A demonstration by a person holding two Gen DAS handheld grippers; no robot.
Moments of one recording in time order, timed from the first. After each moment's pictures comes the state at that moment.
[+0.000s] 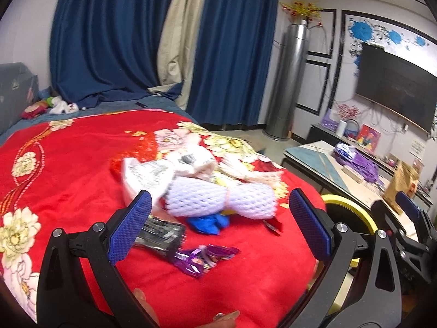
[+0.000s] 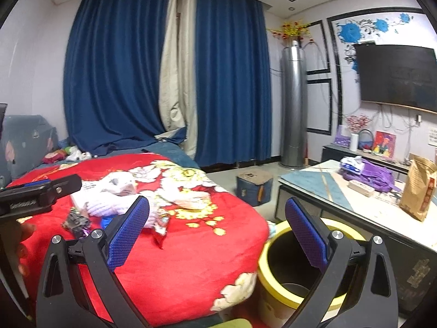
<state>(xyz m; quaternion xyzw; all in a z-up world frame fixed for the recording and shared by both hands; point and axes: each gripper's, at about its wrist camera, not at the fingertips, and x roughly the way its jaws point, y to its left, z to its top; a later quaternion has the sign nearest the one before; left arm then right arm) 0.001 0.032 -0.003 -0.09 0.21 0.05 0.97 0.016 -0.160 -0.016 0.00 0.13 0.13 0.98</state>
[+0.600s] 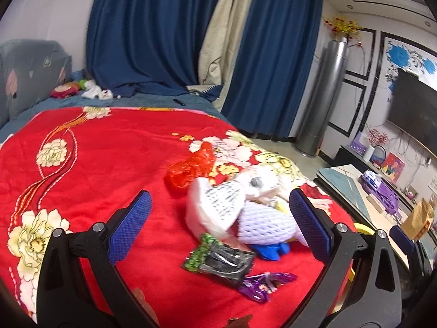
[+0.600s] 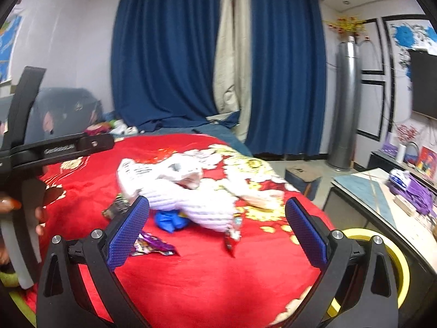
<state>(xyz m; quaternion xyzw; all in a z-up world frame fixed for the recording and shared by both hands) 0.009 0.119 0.006 -0.15 0.21 0.12 0.96 0.040 -0.072 -0.011 -0.06 0.17 0.26 0.95</state>
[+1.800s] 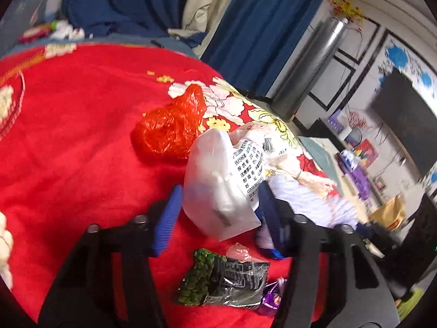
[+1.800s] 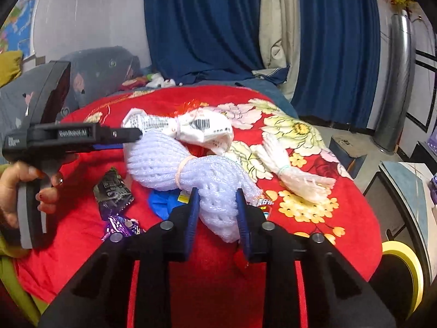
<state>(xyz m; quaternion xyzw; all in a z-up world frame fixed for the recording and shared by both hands) 0.077 0.162 -0.050 -0.22 0.31 0.01 0.92 0.120 -0.052 -0.040 -0.10 0.28 0.37 0.88</state>
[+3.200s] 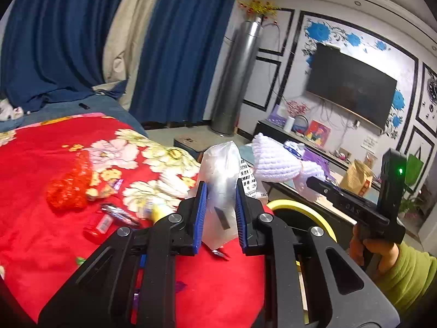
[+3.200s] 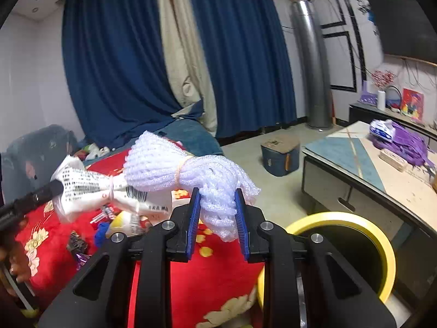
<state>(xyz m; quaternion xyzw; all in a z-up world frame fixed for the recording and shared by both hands) 0.065 0.028 0.020 -0.11 0.21 -0.13 0.96 0.124 -0.221 0.004 0.07 0.24 0.19 0.95</state>
